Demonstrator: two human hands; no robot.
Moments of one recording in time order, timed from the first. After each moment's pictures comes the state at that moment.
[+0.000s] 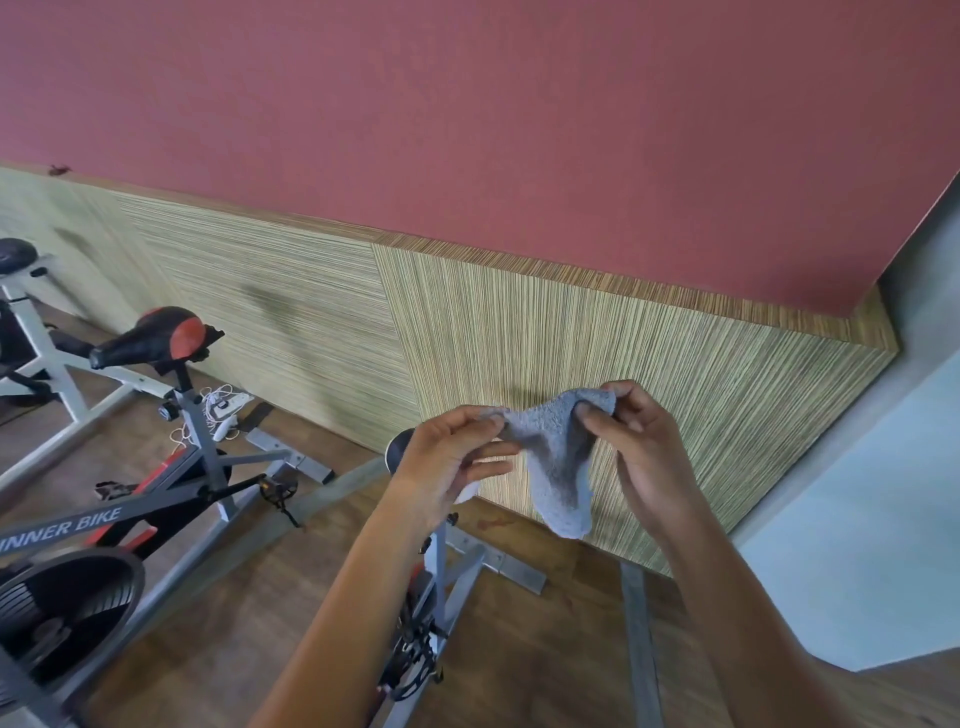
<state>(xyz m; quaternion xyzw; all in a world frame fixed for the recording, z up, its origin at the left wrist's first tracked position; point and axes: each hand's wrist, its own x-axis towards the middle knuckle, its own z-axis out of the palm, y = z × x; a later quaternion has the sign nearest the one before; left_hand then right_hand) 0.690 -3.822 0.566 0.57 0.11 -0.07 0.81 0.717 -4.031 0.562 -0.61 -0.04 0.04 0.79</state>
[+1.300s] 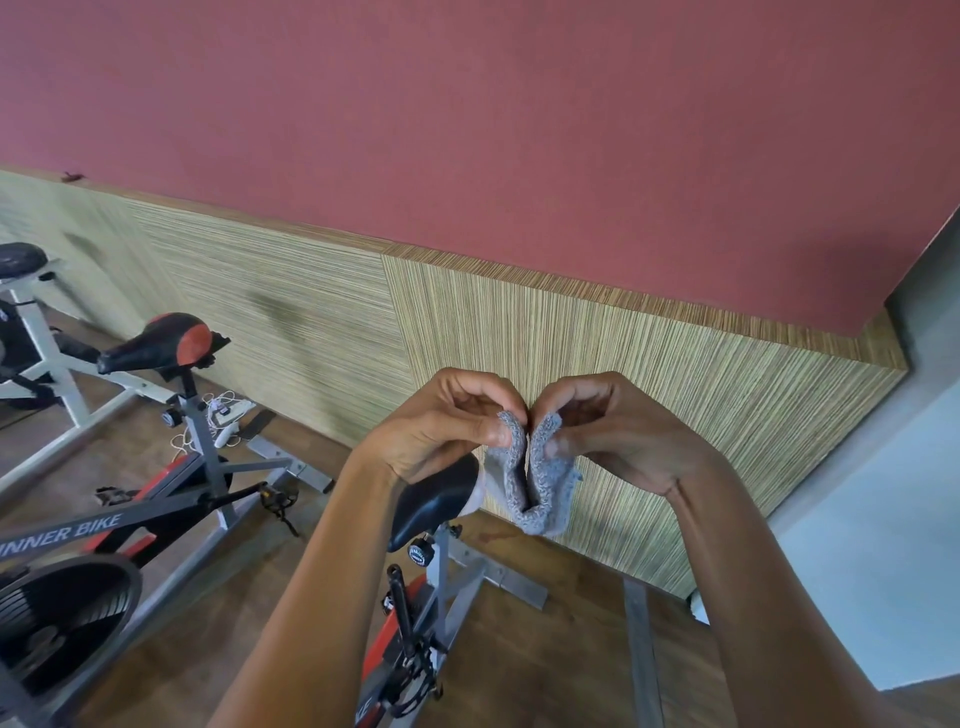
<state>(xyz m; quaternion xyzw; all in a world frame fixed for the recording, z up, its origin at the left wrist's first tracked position) 0.709 -3.793 0.622 0.58 -0.24 -0.18 0.76 0.734 -4.011 0.625 -0.56 -0.32 0.28 0.71</state>
